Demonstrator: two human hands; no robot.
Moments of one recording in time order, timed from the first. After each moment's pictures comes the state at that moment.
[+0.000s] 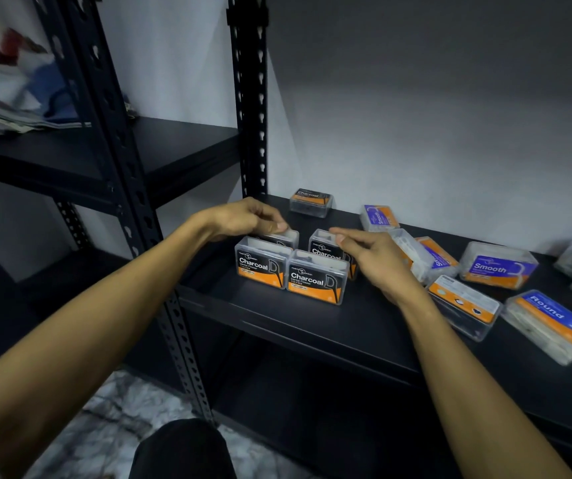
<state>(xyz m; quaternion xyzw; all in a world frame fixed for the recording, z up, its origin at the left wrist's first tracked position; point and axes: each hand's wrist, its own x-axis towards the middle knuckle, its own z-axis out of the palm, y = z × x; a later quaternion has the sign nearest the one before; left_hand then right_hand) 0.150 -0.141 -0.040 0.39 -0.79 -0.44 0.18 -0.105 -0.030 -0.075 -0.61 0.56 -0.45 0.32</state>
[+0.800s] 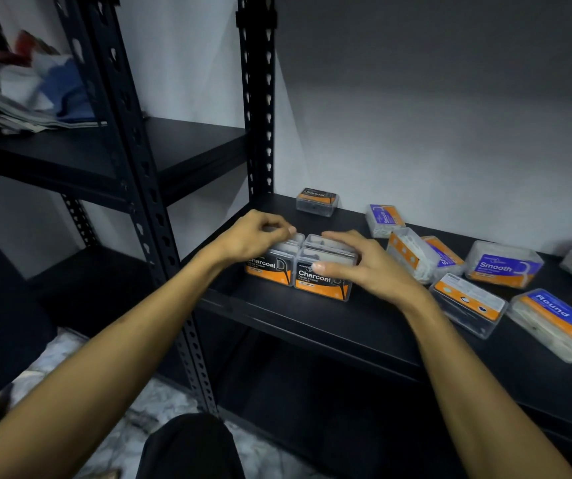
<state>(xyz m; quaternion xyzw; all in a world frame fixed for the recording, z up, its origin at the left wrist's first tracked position) 0.147 -0.102 -0.063 0.42 -0.80 -0.31 0.28 -0.093 -0.007 -0.063 -0.72 0.53 -0.31 0.31</state>
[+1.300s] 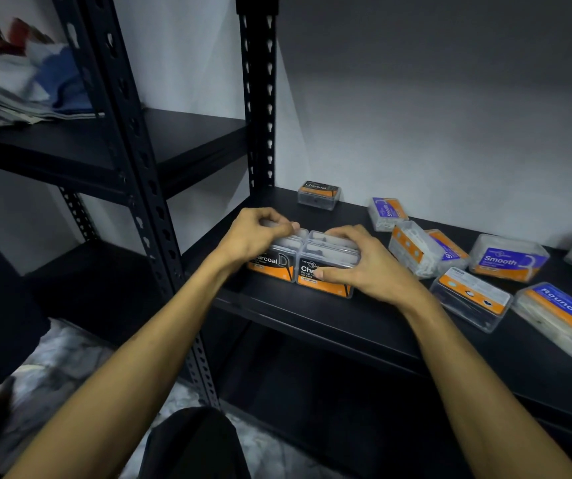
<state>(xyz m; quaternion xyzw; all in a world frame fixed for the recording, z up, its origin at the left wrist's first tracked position) 0.137 -0.088 -0.075 0.48 -0.68 -0.38 0.41 -0.089 -0.009 -0.076 -0.73 0.53 -0.35 0.25</state>
